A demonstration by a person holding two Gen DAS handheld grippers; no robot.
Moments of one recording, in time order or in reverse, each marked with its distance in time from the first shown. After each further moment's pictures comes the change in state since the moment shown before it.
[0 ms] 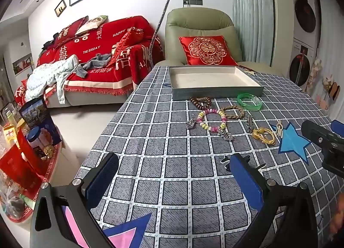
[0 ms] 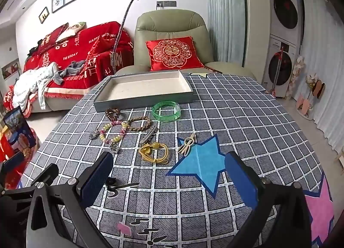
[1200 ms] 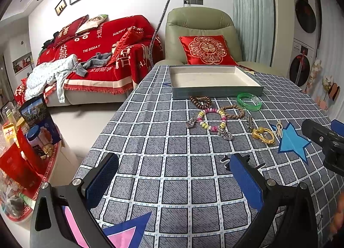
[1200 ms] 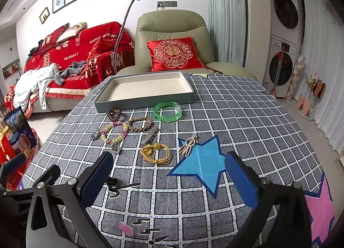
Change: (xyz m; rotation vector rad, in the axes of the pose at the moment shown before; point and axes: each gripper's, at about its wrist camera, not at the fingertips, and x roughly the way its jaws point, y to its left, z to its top) left arm -0.001 0.001 0.000 -0.009 0.005 -0.005; right arm 0.000 0.001 0.001 0.004 0.001 0.004
